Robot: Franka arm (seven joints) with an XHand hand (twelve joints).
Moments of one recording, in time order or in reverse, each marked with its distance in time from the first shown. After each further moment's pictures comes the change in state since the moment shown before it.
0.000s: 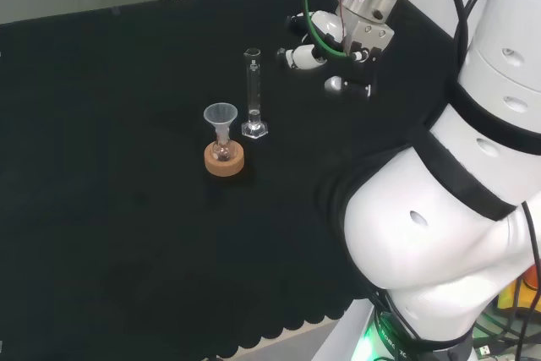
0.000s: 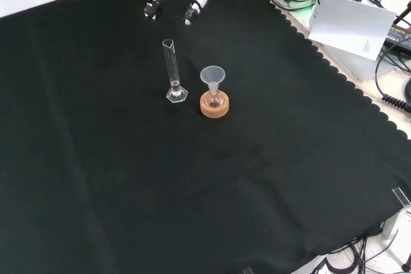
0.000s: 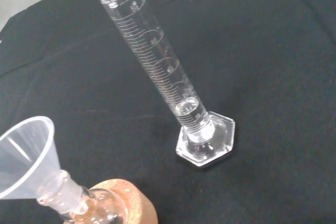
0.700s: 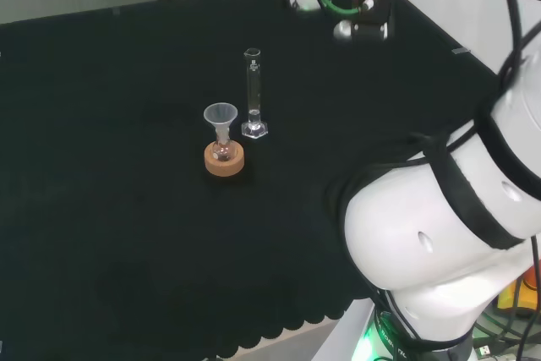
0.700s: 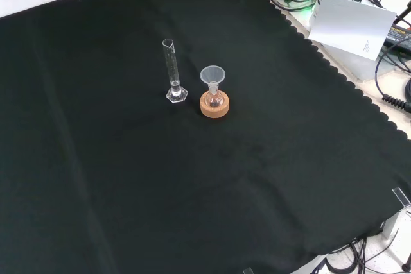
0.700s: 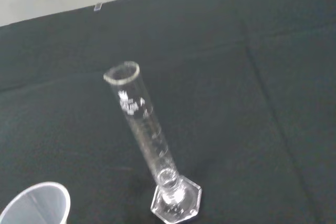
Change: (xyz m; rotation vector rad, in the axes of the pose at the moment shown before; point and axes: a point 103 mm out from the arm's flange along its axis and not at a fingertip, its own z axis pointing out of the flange) arm 0.041 -0.015 -0.091 -0.051 -0.187 0.010
